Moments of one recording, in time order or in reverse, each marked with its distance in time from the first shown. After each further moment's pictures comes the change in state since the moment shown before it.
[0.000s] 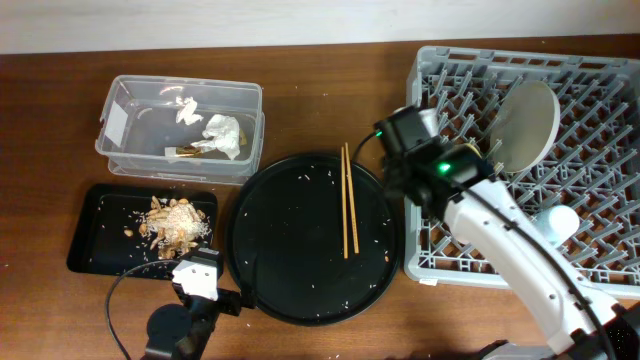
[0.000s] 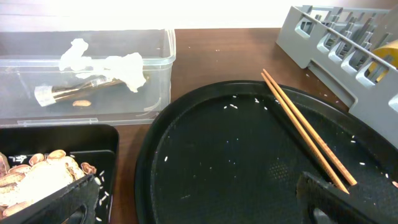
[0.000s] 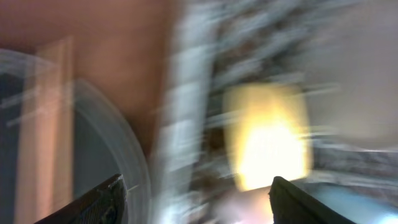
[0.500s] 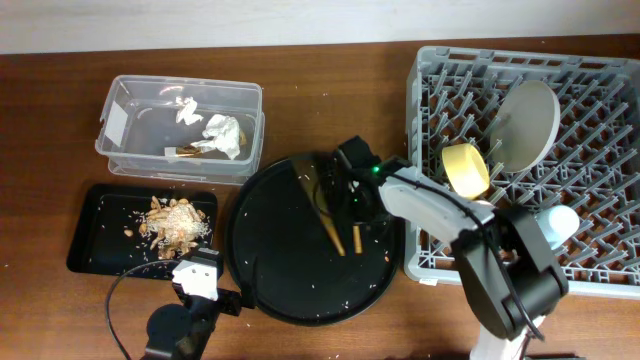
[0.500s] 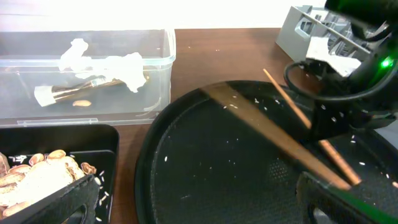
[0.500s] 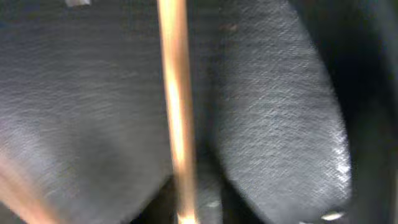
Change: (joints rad) left arm 0.000 0.000 0.000 0.000 0.000 0.000; right arm 0.026 0.403 -0.109 0.249 -0.361 0.214
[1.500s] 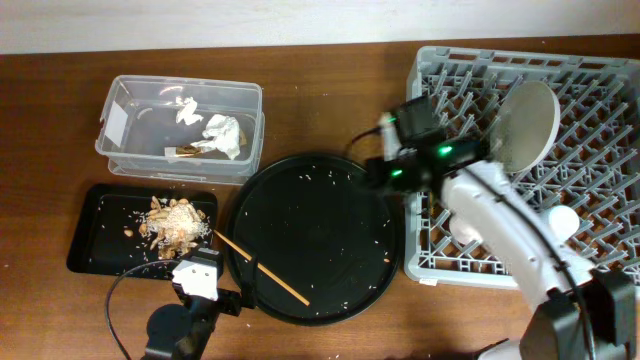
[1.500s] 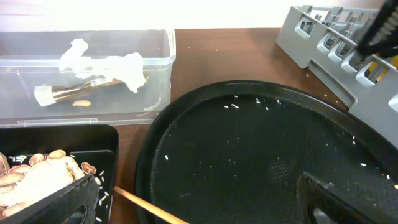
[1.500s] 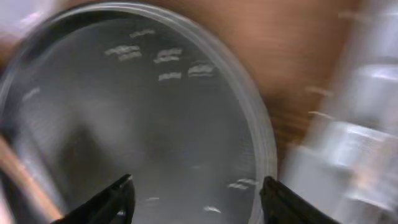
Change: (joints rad) left arm 0.000 0.000 0.000 0.000 0.000 0.000; right arm -0.074 -0.295 0.079 -0.107 -0.107 -0.283
